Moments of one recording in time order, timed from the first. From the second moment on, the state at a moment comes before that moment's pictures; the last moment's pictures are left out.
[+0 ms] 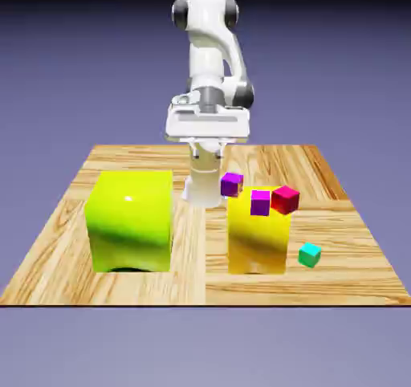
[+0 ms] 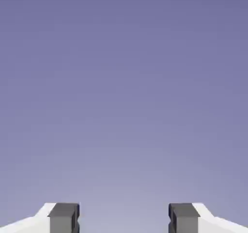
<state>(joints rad) -0.02 -0.55 -0.02 -2.79 0.01 3.02 0.76</state>
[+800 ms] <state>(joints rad) -0.01 0.32 0.45 -2.16 -0.29 2.22 0.93</state>
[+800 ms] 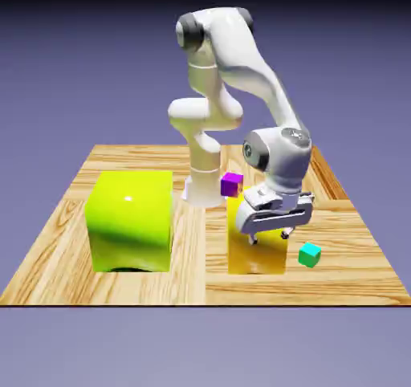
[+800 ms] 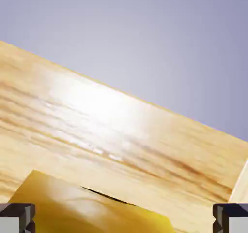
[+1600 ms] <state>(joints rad) 0.08 0.57 0.59 -1.86 -0.42 1.83 0.95</state>
